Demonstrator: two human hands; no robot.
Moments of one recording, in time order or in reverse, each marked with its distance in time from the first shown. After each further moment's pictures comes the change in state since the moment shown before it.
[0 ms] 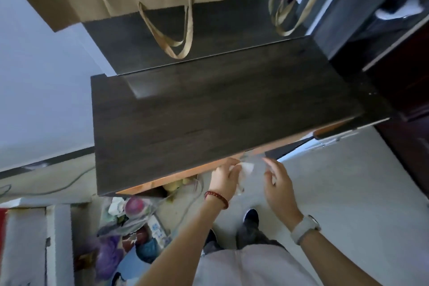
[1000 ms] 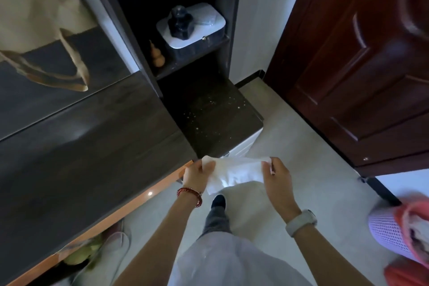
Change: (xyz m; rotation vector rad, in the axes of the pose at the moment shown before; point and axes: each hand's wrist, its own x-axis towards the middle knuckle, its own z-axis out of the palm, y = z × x) left_hand 0.168 0.253 0.368 -0.033 -0.094 -0.236; right_hand 0.181 0.246 -0.386 0.125 0.304 0.283
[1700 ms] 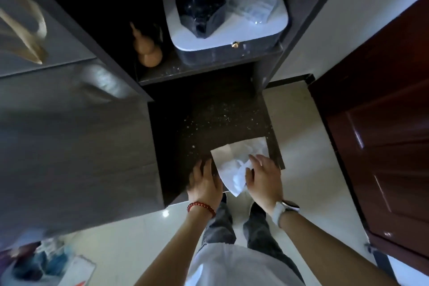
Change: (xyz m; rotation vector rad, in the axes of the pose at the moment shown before) left_hand 0.155 0.001 0.098 0.456 0.243 -0.182; right_hand 0.232 0.065 0.089 -0.756 -0.450 -0.501
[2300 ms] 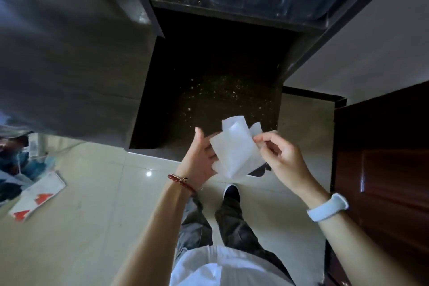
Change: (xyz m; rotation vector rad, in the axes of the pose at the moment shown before) left_hand -0.021 0.051 0.009 -1.616 -0.269 -0.244; right_hand 0.040 0.036 -0.105 0.738 -0.445 -0.285
